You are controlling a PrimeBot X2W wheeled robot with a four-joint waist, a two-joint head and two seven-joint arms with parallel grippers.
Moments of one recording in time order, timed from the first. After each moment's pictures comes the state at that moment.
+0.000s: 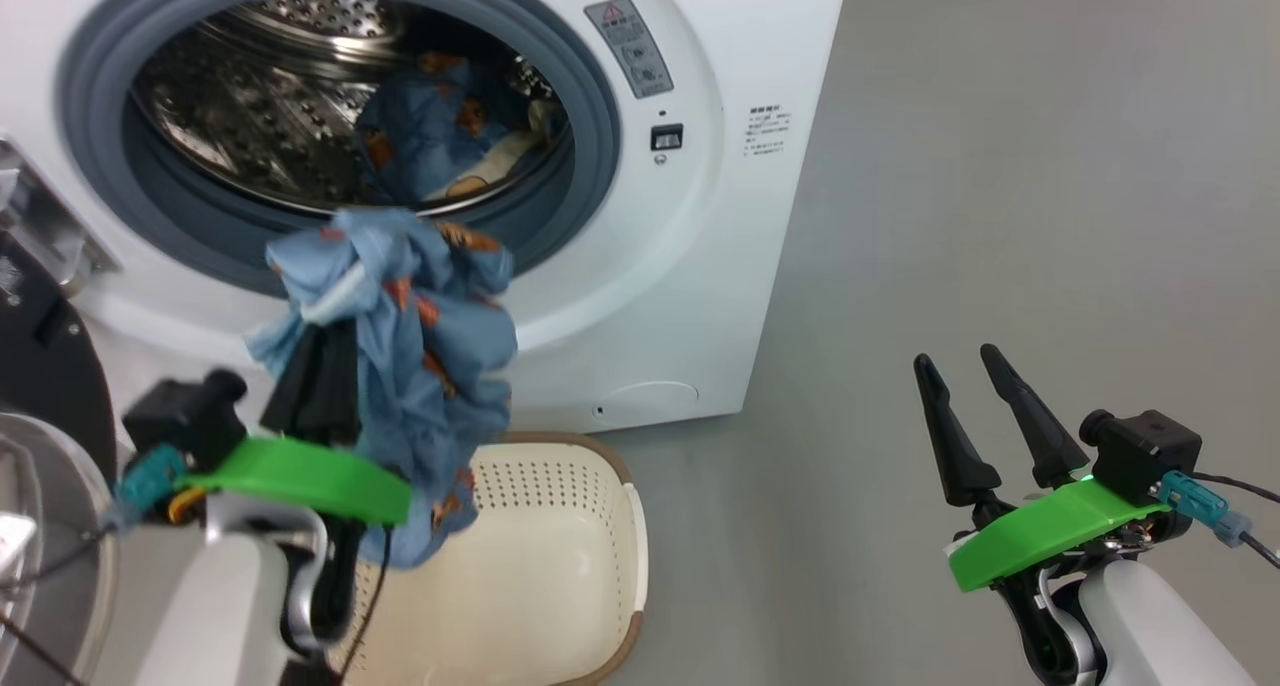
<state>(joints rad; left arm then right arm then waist) -0.40 0.14 -0.20 0.34 -0.47 -0.06 -0.16 -0.26 -0.18 0.24 0.35 0.50 0.13 -0.25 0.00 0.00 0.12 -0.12</state>
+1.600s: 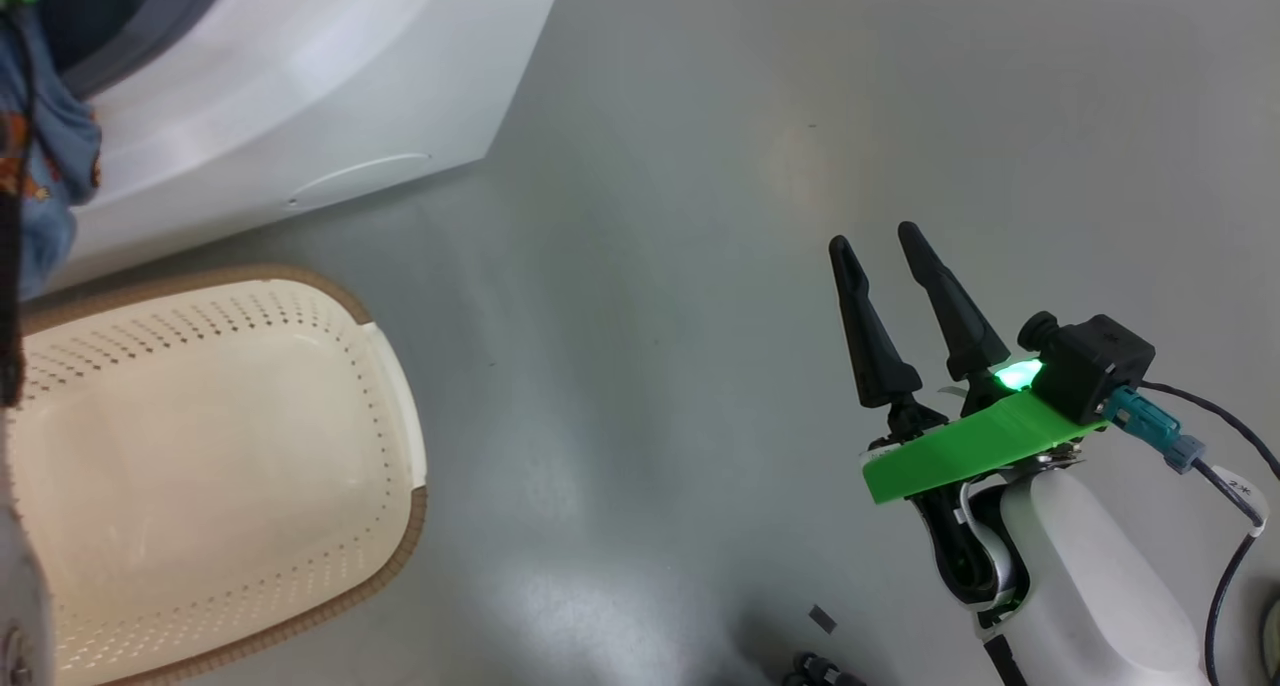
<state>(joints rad) -1.39 0.31 -0.16 1.11 -0.38 -0.01 -0.25 -0.40 -0.05 0.26 0.27 0.48 0.13 -0.25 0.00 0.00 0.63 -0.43</state>
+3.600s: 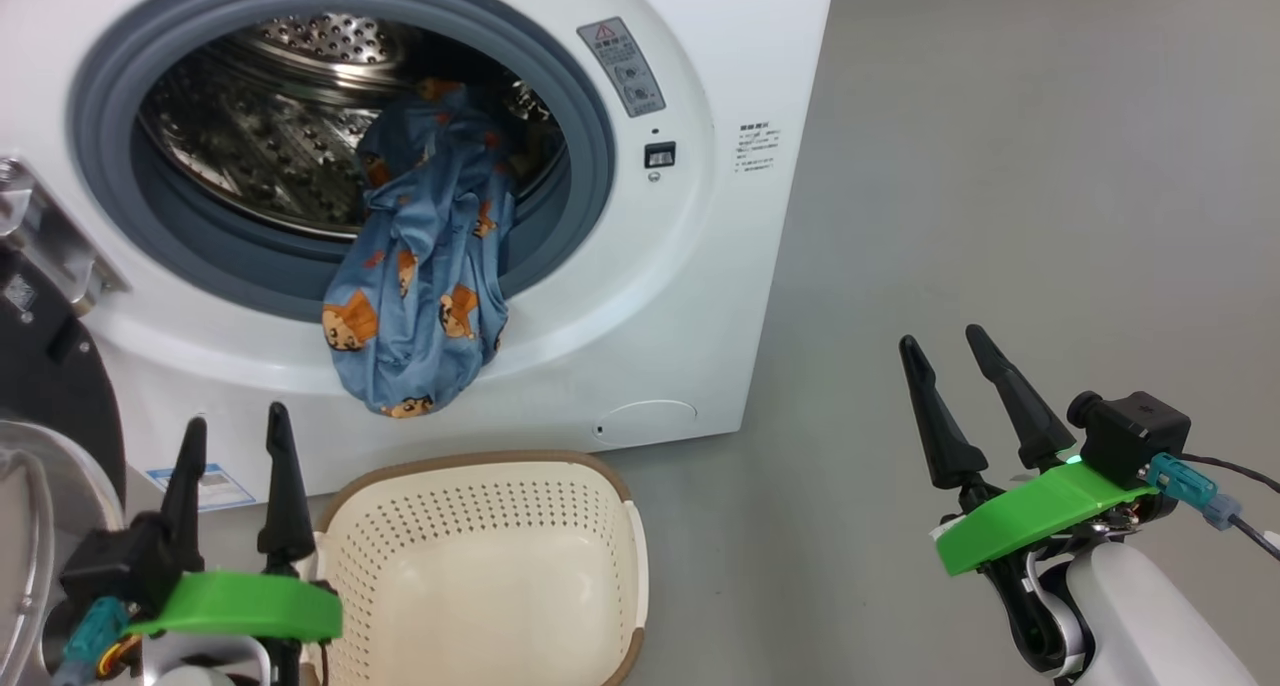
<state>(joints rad) -0.24 0.11 0.01 0.35 -0.33 -0.06 -0.26 -0.29 -0.17 0.26 0.35 0.50 0.13 -0.25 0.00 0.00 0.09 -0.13</state>
